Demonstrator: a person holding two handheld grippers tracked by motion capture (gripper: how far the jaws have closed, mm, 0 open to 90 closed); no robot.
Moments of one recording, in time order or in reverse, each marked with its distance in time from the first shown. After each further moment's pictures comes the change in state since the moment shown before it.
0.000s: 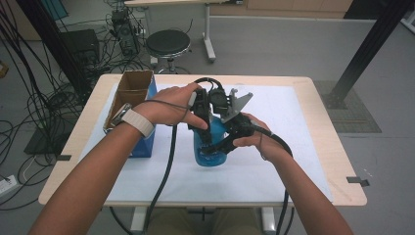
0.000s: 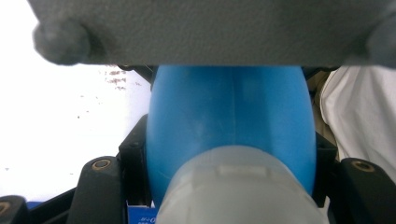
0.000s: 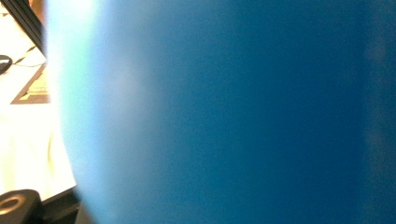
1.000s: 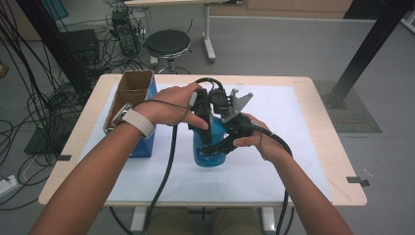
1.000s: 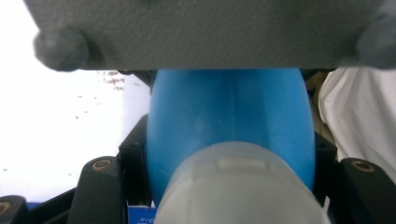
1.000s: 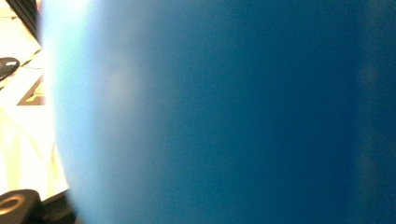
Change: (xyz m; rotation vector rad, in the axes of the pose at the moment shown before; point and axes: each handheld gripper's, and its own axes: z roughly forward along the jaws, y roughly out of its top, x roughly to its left) left arm 0.001 0.001 0.000 0.003 -0.005 0.001; right arm -0.001 -0.001 0.001 -0.017 0.021 0.004
